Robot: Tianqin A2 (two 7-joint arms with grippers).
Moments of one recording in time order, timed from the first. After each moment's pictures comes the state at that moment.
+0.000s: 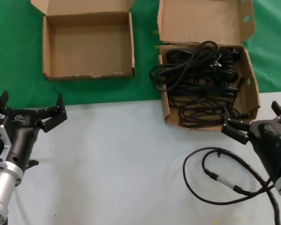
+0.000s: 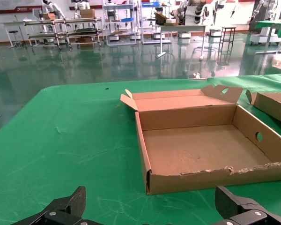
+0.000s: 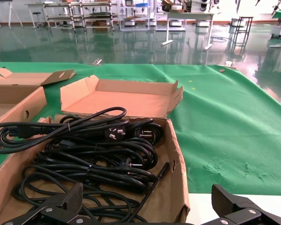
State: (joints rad) left arm -0.02 -0.30 1.61 -1.60 -1.80 0.02 -0.01; right arm 0.00 0.30 -1.60 1.60 1.80 0.00 0.00
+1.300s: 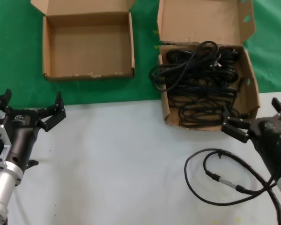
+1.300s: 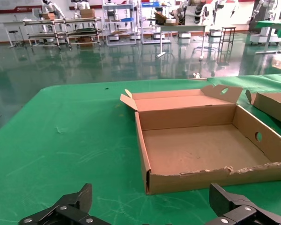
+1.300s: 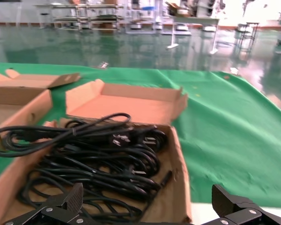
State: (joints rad) left arm -0.02 -0.30 1.61 -1.60 -1.80 0.02 -0.01; right arm 0.00 0.34 -1.62 1.63 1.80 0.01 0.00
